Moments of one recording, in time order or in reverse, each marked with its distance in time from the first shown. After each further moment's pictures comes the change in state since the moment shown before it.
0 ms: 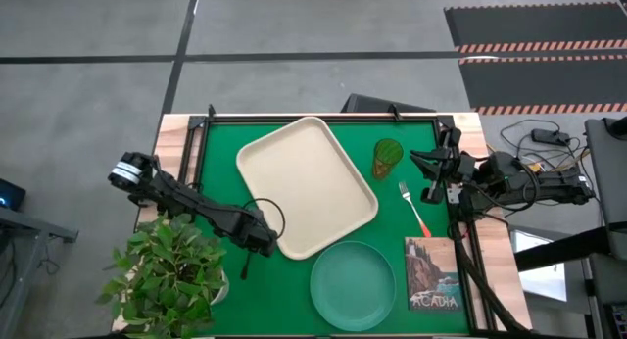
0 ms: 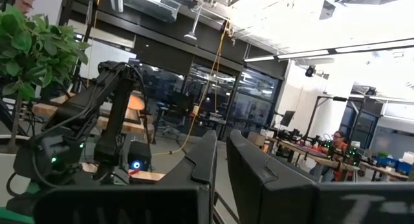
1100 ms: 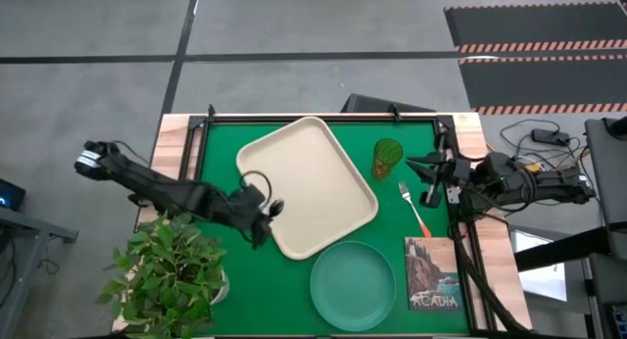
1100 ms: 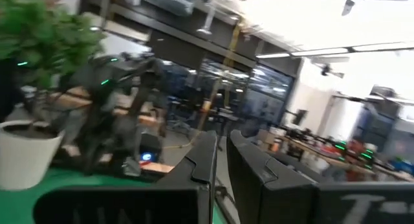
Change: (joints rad) left arm 0.034 -0.420 -0.005 0.214 -0.335 0.543; right arm 0.000 0.059 0.000 -0.026 -0.069 -0.009
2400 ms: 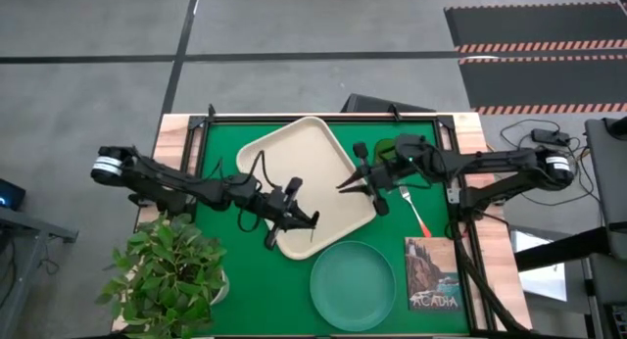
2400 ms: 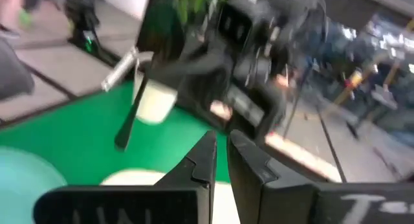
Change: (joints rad) left arm 0.211 0.225 -0.128 1.264 0.578 0.925; right arm -0.176 0.713 0.424 -0.014 -0.687 -0.073
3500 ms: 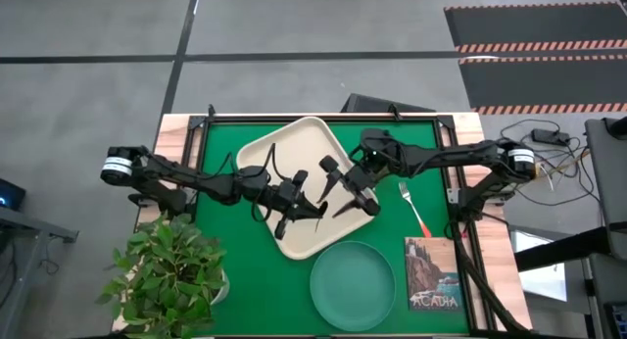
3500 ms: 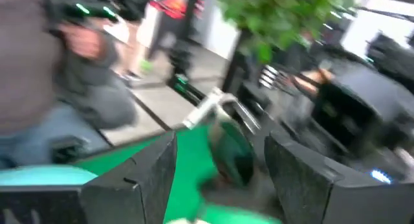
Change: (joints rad) left arm 0.094 0.079 0.002 0.015 0.045 -0.004; right arm -0.031 0.311 0.227 0.068 -0.483 0.064
